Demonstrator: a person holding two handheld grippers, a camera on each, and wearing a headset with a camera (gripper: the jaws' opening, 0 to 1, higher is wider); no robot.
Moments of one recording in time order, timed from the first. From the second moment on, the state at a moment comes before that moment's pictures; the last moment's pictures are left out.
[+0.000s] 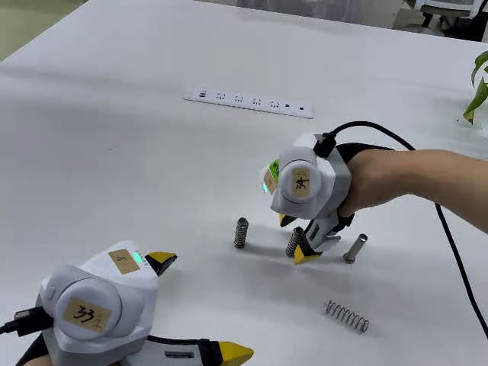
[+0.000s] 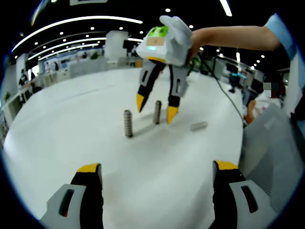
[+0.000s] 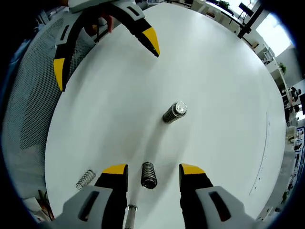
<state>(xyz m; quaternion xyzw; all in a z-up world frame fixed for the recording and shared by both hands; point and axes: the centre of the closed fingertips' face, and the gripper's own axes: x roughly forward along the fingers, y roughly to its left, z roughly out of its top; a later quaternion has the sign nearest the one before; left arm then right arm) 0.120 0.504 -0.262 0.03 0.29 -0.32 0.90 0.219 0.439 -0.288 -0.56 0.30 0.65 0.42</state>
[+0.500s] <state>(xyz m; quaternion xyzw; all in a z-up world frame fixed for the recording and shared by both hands) 0.123 0.502 -0.256 0.04 0.28 -0.33 0.90 0.218 0.440 -0.282 -0.50 0.29 0.65 0.50</state>
